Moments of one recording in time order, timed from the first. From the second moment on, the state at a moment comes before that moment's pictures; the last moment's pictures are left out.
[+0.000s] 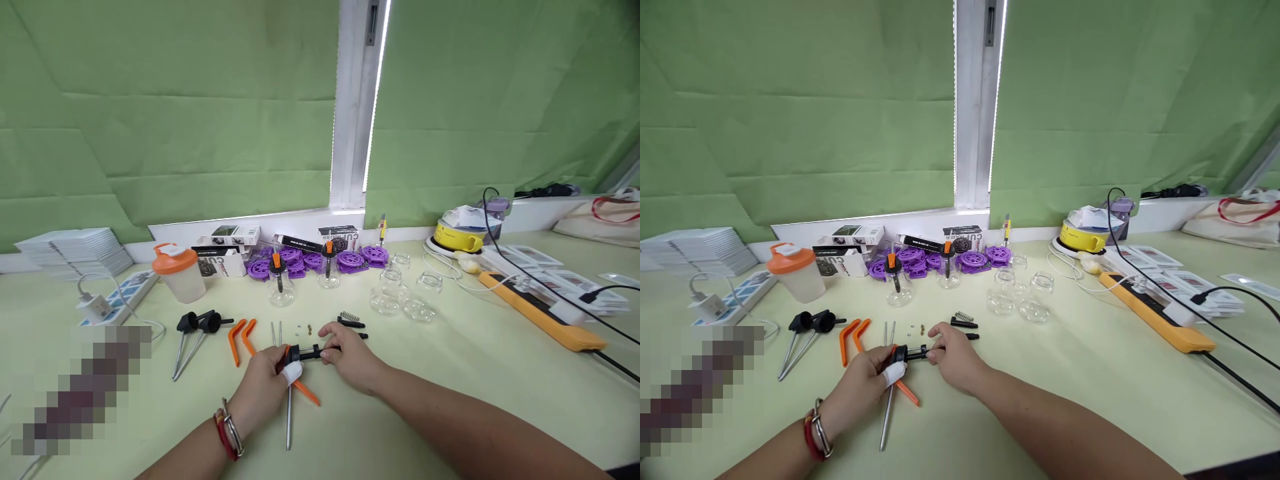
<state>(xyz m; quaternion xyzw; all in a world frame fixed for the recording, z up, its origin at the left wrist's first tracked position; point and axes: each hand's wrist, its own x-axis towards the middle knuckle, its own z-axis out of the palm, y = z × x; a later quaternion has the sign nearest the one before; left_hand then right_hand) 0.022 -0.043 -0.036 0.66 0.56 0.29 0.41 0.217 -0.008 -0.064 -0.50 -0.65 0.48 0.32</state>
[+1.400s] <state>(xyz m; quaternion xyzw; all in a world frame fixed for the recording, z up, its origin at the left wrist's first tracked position) 0.014 -0.039 -0.043 0.57 0.62 0.36 0.40 0.180 -0.001 -0.068 -0.47 -0.68 0.45 0.34</state>
